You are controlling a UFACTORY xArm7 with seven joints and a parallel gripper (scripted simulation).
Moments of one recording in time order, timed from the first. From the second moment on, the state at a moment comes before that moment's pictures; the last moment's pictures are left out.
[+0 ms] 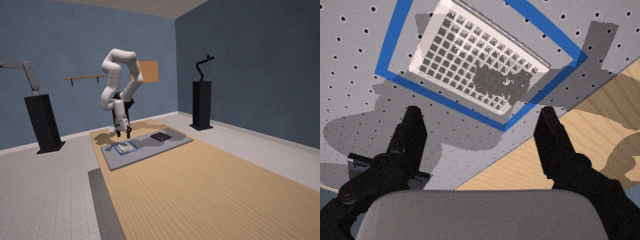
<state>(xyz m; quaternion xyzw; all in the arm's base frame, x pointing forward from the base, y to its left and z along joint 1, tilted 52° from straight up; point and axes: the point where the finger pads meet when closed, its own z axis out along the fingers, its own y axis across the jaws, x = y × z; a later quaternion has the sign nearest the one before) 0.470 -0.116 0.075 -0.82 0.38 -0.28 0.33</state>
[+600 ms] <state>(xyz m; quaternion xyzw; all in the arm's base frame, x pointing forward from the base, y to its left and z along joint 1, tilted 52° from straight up) 0.470 -0.117 0.075 -0.89 0.15 -0.35 0.25</state>
